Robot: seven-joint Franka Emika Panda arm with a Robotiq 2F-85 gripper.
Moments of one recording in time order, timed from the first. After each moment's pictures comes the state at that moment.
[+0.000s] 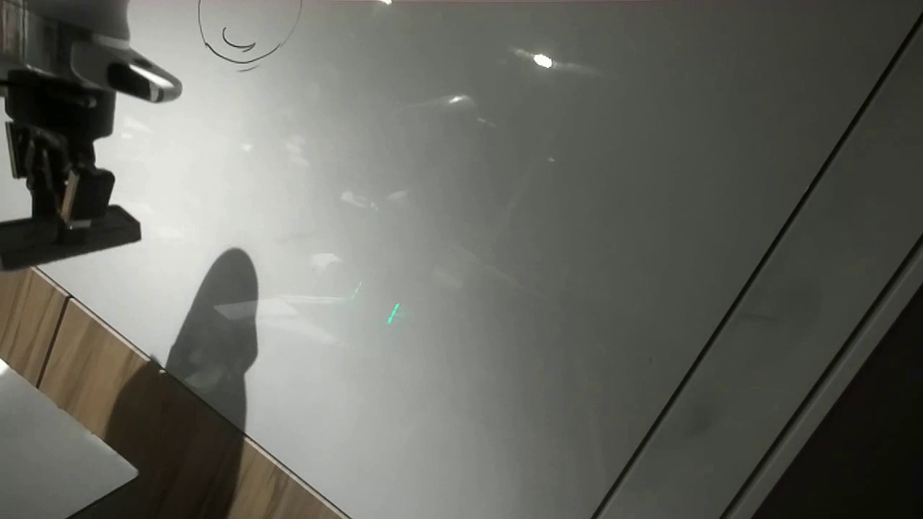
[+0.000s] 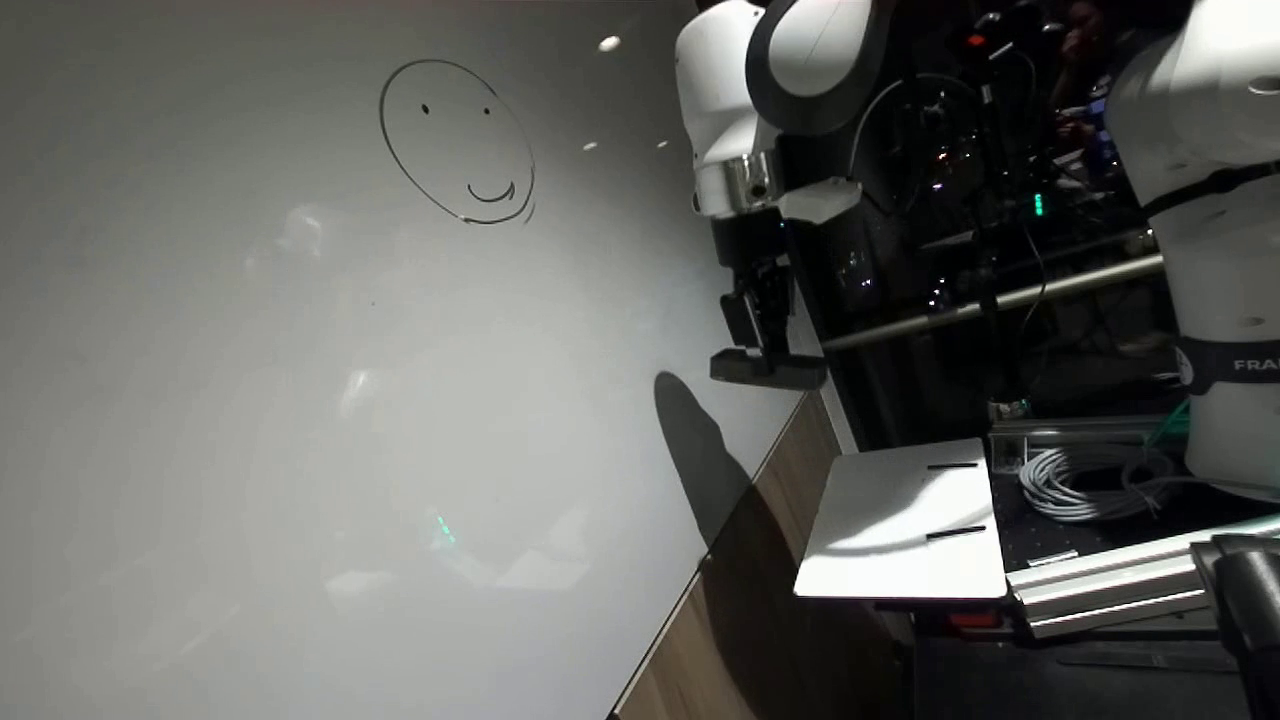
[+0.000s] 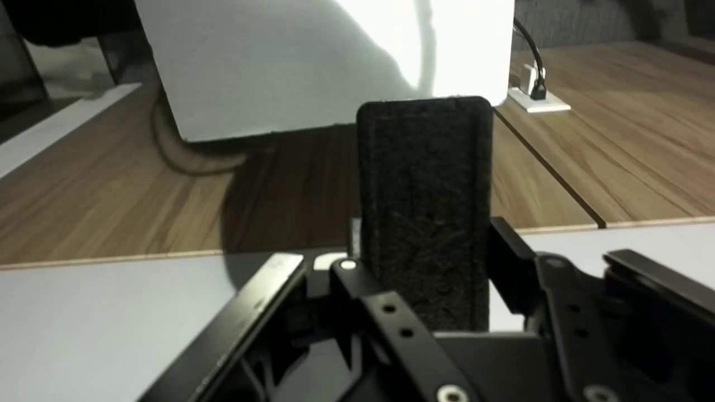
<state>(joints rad) 0.07 -0.54 0.08 -2.74 -0.02 2.42 0.25</state>
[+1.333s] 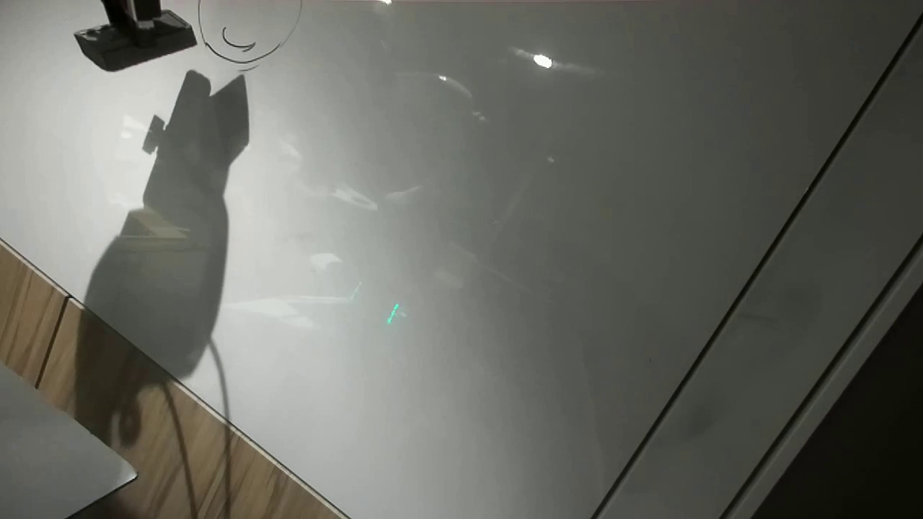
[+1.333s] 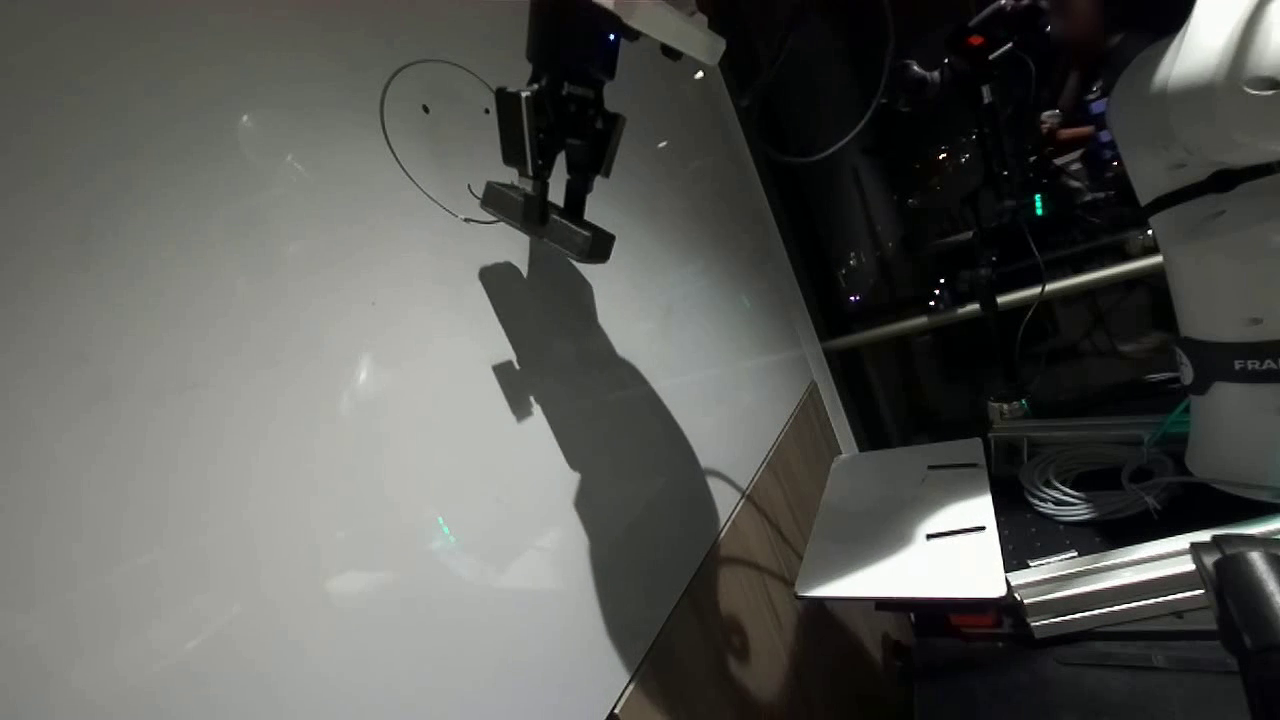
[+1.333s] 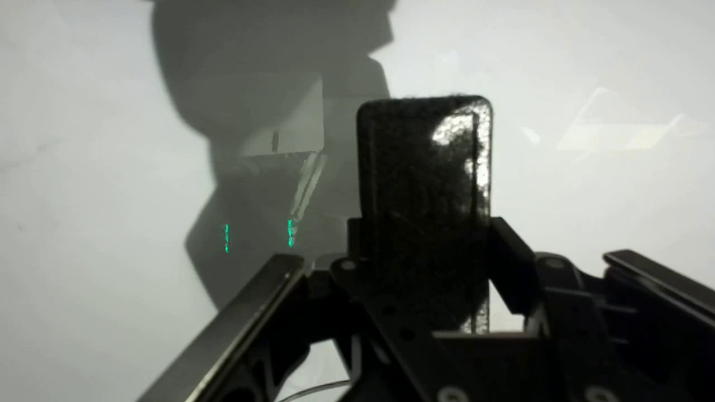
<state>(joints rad) 0.04 -0.55 0.31 -2.34 -0.01 2.45 0.44</state>
